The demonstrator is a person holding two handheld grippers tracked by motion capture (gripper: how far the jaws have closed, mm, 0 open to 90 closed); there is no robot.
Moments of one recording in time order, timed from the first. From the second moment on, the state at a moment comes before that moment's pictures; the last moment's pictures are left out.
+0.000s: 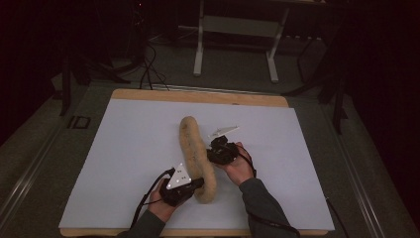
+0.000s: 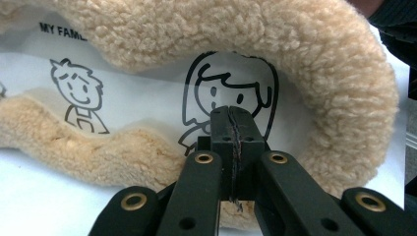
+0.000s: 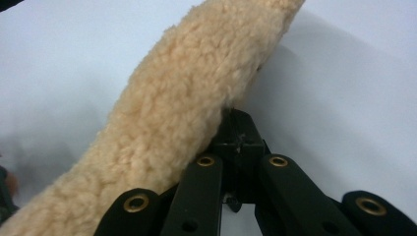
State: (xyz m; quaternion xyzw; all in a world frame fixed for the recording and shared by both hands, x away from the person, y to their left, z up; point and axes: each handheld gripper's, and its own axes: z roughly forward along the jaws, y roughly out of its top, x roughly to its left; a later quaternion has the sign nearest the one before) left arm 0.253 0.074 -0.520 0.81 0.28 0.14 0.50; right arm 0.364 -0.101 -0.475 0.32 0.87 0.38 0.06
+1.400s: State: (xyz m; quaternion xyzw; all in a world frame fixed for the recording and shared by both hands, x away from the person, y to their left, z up) left arm 0.253 0.061 -0.522 0.80 0.30 0.15 0.50; right arm 0.370 -0.096 -0.475 0.30 0.87 0.39 0.02
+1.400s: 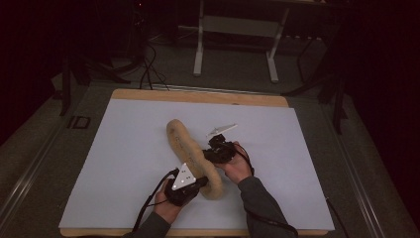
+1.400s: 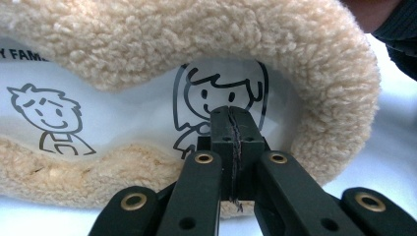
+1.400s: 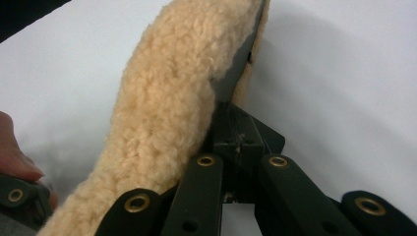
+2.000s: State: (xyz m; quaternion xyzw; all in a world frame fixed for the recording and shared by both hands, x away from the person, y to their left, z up) left arm 0.254 0.069 -0.519 0.80 0.29 0.16 0.50; right arm 0.368 -0.105 -0.474 0.33 0.86 0.39 0.04
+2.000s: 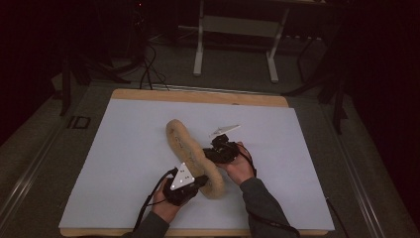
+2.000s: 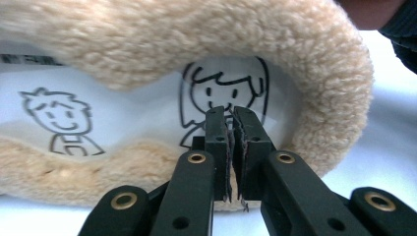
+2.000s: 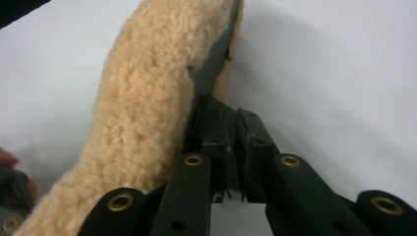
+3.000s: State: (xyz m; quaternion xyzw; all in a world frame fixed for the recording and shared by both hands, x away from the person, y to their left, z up) left arm 0.264 0.093 -0.515 0.79 0.33 0.17 0.48; right arm 0.354 -0.134 -0.460 0.34 0.85 0.40 0.04
